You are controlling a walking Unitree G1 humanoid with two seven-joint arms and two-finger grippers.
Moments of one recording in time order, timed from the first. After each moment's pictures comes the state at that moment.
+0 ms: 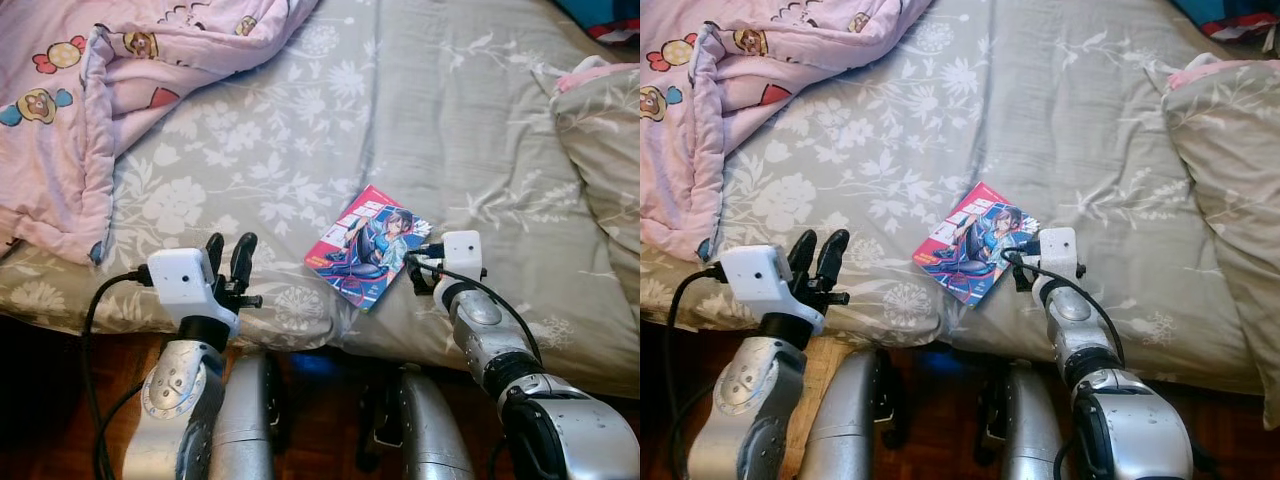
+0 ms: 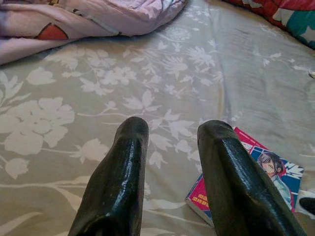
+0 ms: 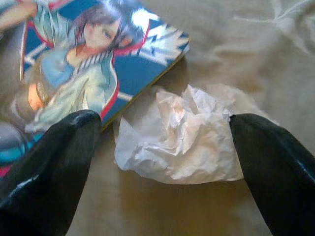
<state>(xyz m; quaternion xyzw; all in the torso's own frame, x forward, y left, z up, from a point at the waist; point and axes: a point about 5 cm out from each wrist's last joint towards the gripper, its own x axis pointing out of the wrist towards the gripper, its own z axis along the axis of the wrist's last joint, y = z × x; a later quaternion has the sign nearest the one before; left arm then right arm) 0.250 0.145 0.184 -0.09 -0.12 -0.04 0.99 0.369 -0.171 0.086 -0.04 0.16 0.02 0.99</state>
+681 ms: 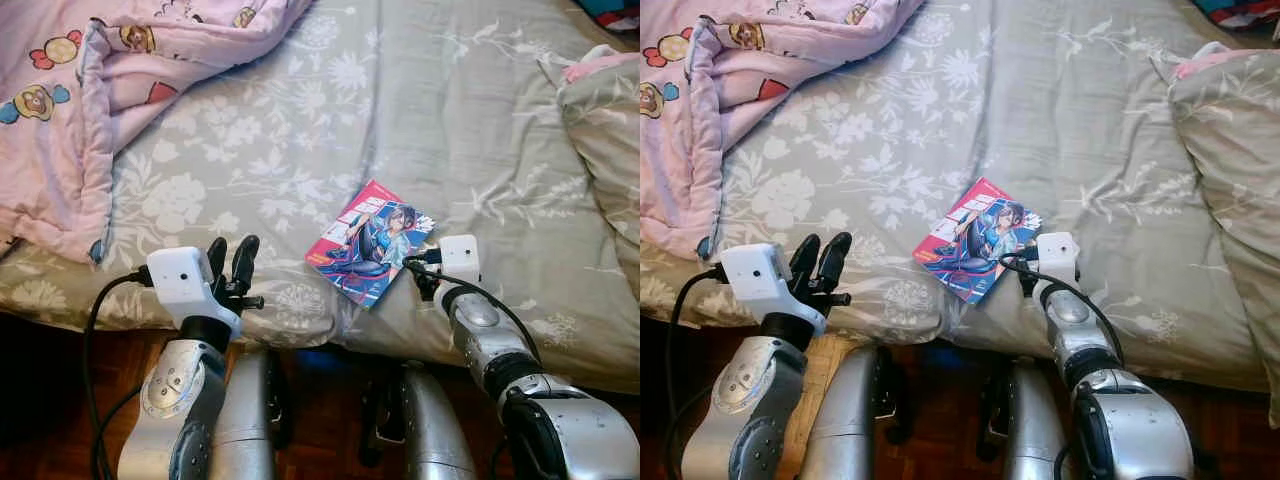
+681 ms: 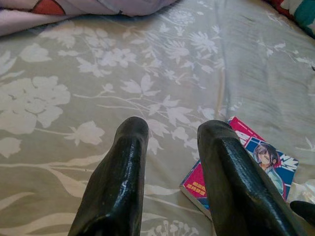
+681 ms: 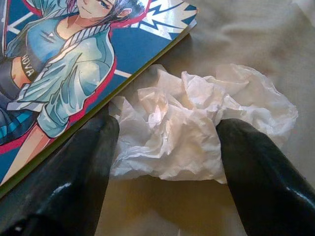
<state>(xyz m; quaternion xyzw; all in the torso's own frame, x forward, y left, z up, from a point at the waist) 0.248 0.145 0.187 -0.11 -0.10 -0.04 0.99 0.367 -0.173 0.082 -0.05 0.17 0.00 0.98</state>
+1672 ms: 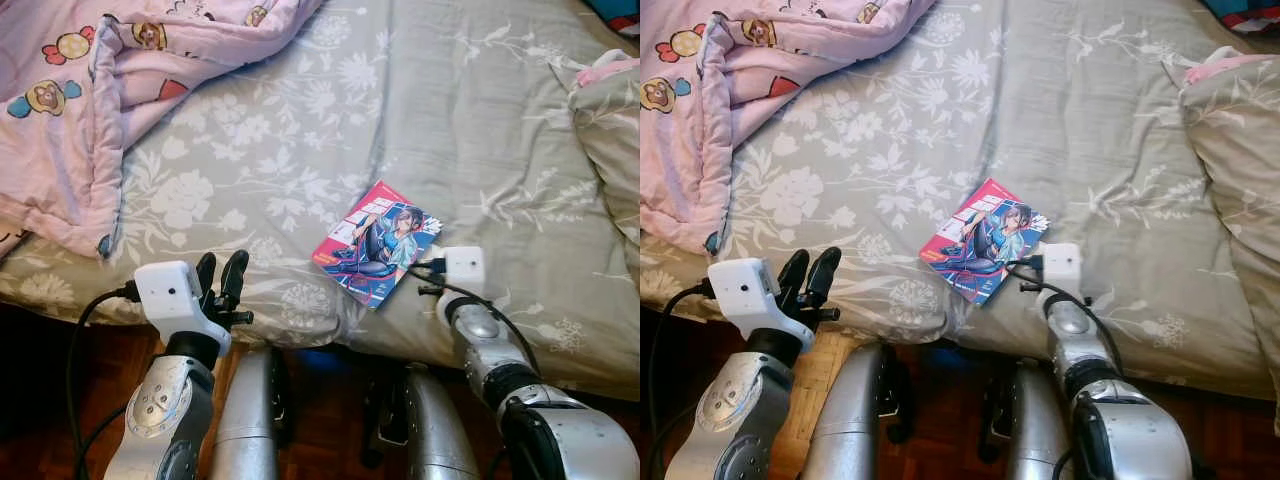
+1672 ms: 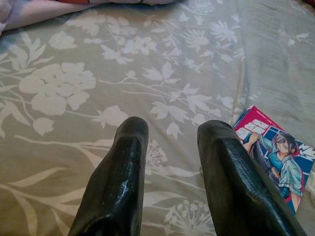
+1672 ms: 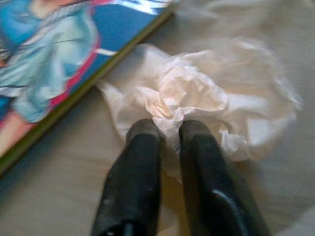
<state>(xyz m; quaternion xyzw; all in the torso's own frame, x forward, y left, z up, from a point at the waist) 0.235 0.153 0.178 -0.11 -0.08 -0.03 0.99 0.359 -0.181 0.071 -0.03 0.18 -0.05 0.98</state>
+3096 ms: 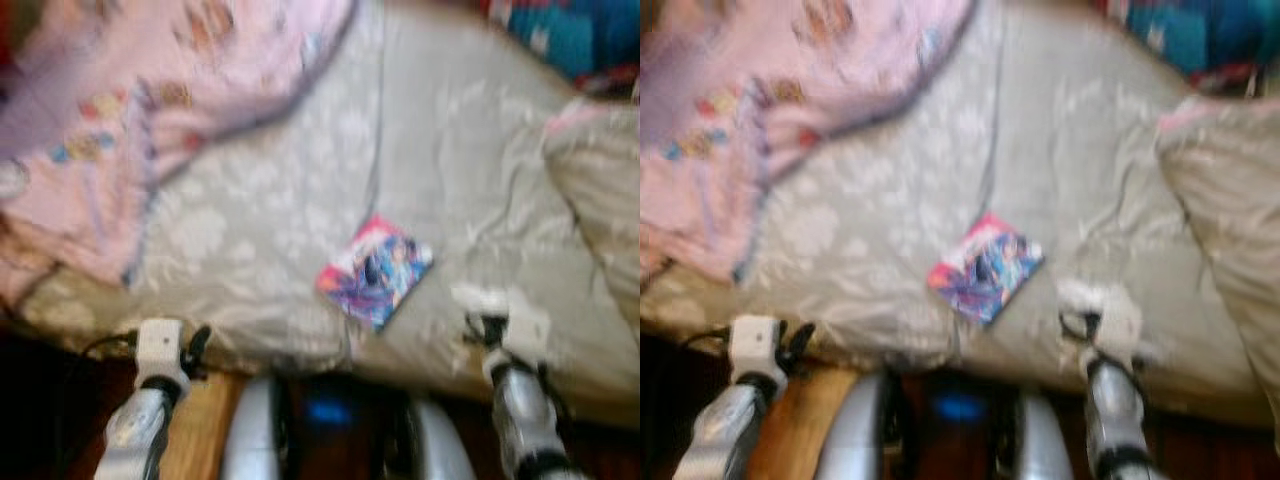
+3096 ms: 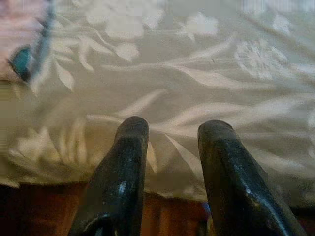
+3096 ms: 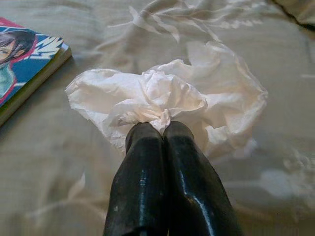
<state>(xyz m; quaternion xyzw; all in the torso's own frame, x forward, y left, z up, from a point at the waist) 0.270 0.228 0.047 0.04 0.09 0.00 0.99 0.284 -0.229 0.012 0.04 0.13 -0.12 0.98</state>
